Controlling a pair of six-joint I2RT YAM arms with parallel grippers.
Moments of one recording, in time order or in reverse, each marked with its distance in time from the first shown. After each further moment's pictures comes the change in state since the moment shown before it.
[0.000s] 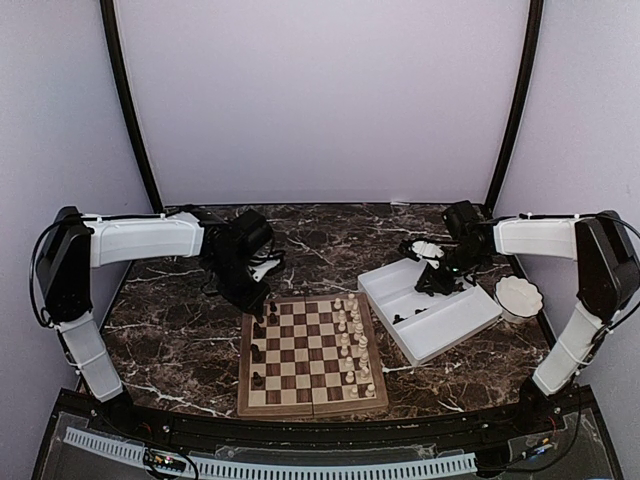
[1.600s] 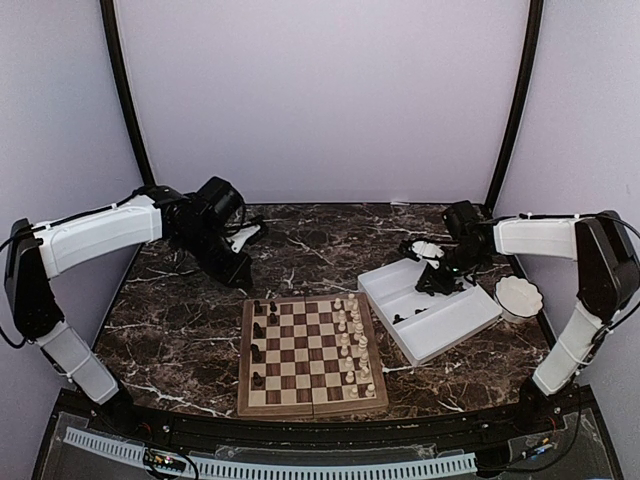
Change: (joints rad) left arm 0.080 -0.205 0.027 -0.015 0.066 0.032; right arm 0.000 0.000 -0.004 -0.003 0.011 -0.010
